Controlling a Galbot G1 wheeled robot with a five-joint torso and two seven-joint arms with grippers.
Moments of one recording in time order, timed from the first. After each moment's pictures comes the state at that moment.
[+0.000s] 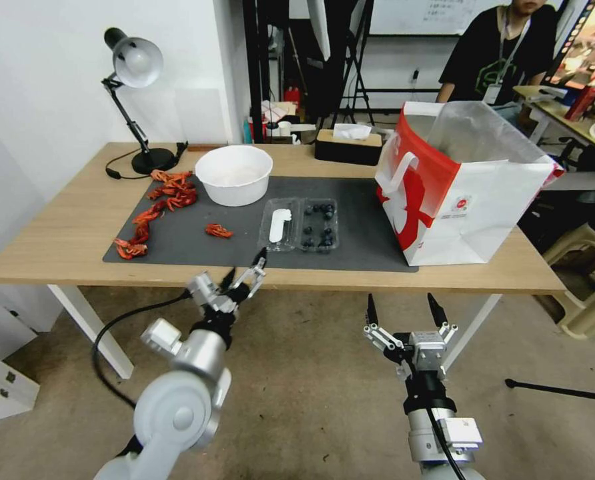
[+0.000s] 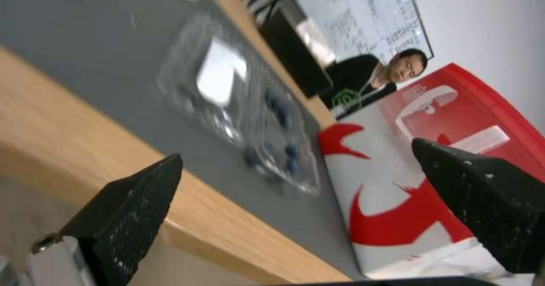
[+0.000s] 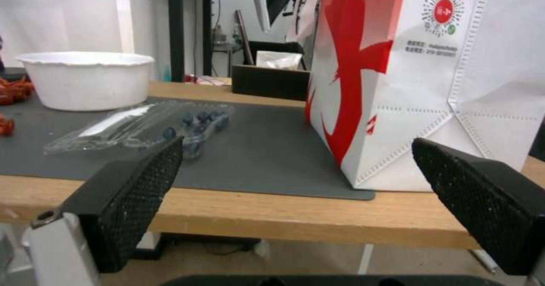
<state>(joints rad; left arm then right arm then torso) 1.30 -1.22 -0.21 -2.17 -1.33 0.11 -0.39 -1.73 1.24 0.21 2.25 -0.05 0.10 0.48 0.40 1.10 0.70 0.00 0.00</state>
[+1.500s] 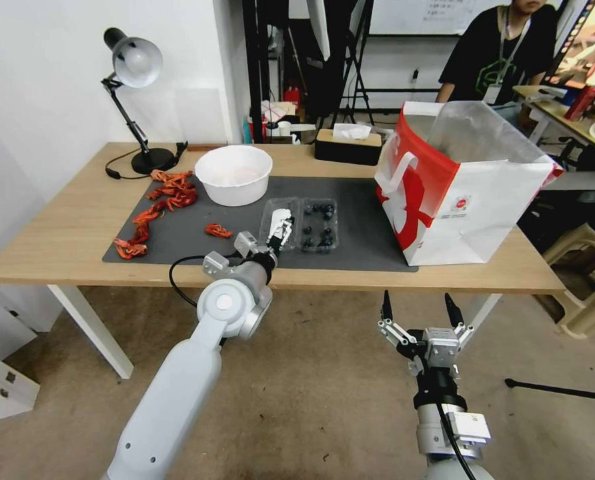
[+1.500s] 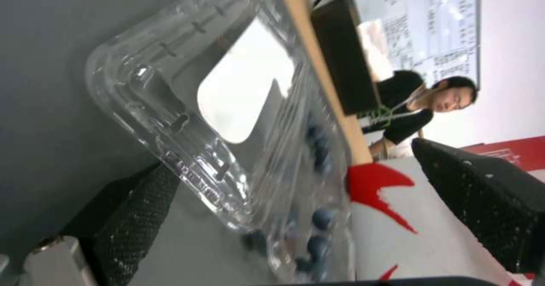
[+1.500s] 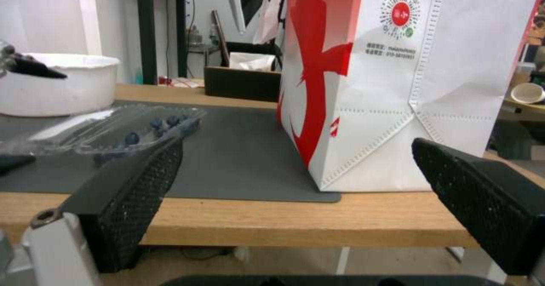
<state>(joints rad) 0.90 -1.33 -0.12 -1.81 -1.51 0.04 -0.55 -1.74 1.28 0.25 2.26 -0.06 0.09 0.48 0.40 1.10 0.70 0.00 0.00</state>
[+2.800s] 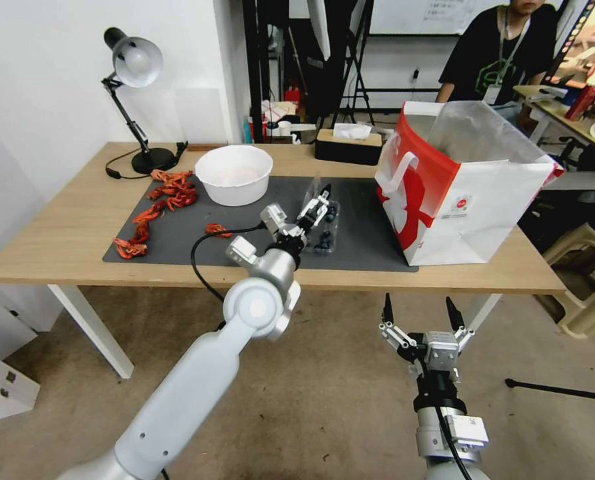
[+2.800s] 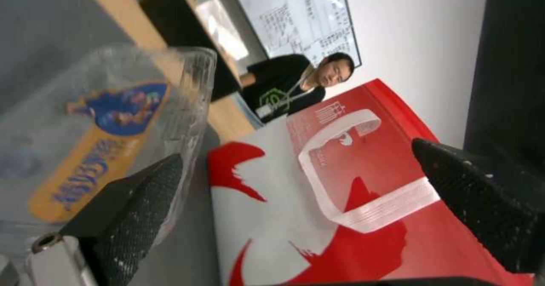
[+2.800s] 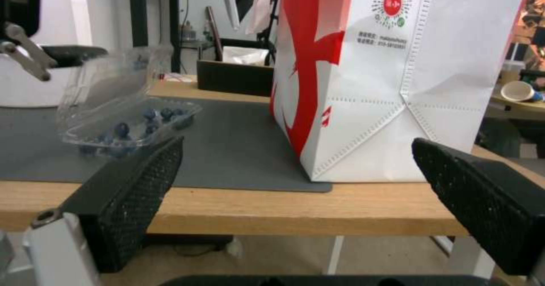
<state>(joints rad) 0.76 -1.33 0.07 -1.82 -1.55 -0.05 -0.39 -1.75 1.30 0.27 2.23 -0.08 0.11 0.48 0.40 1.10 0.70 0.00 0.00</state>
